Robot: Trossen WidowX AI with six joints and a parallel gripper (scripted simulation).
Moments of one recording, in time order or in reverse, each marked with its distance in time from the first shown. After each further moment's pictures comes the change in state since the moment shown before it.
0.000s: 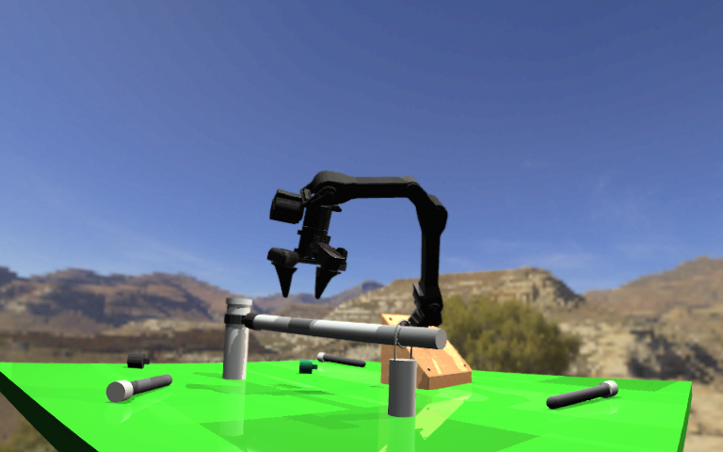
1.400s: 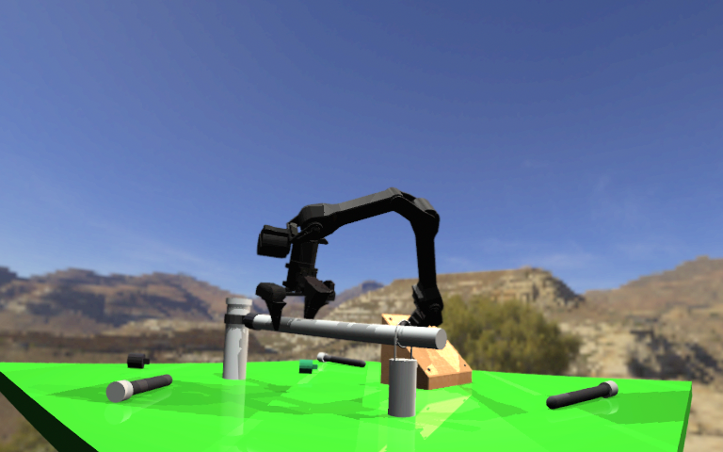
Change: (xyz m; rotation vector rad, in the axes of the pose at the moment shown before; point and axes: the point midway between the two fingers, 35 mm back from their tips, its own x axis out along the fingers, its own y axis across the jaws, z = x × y) arm 0.075 0.000 -0.015 0.008 -0.007 0.024
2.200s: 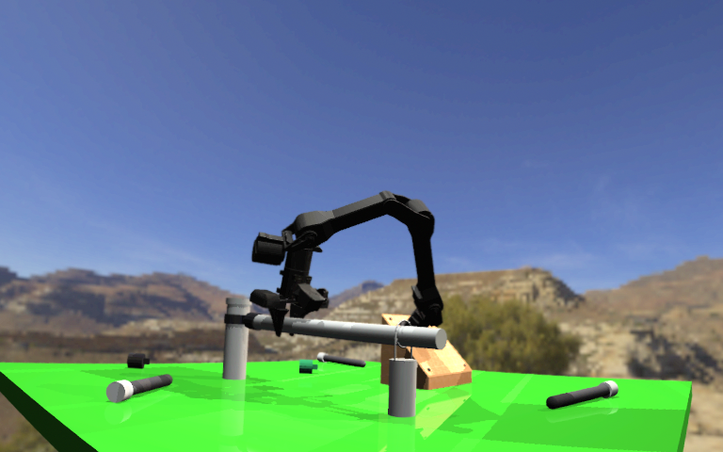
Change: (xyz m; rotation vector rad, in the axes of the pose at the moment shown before) arm 0.019 -0.005 -0.013 -0.008 0.008 -0.018
